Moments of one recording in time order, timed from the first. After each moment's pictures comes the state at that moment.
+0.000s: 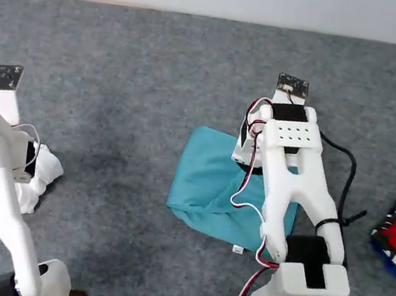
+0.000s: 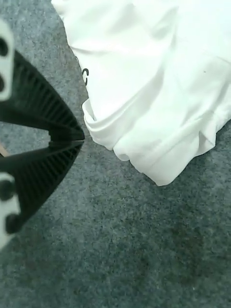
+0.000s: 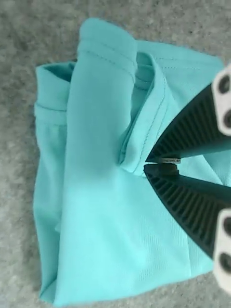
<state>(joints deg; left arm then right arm) -32.0 -24.2 27.0 94.0 -11.2 -11.6 9.7 3.8 77.8 -20.3</state>
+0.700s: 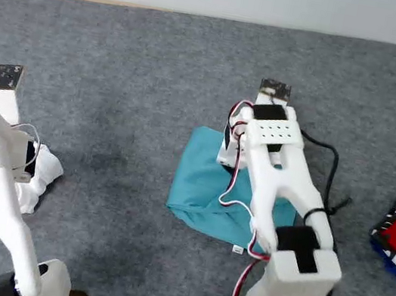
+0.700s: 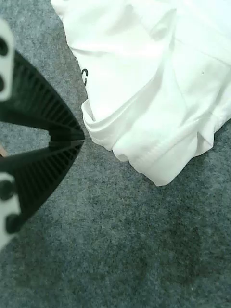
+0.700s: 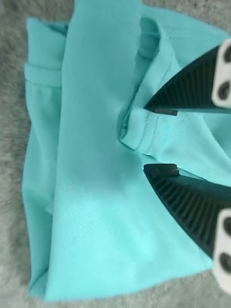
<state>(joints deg) -32.0 -24.2 27.0 93.9 -11.2 -15.7 16.4 3.4 75.8 -24.0</state>
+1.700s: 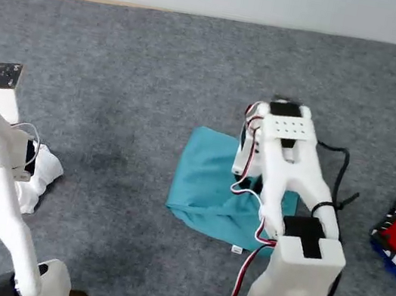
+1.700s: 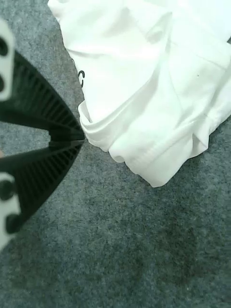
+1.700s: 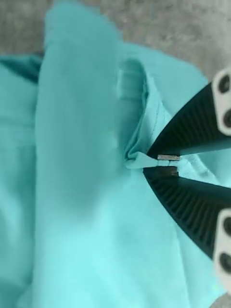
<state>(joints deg) -32.0 -24.2 27.0 93.1 -11.2 -9.8 20.1 -3.2 88.8 -19.8</state>
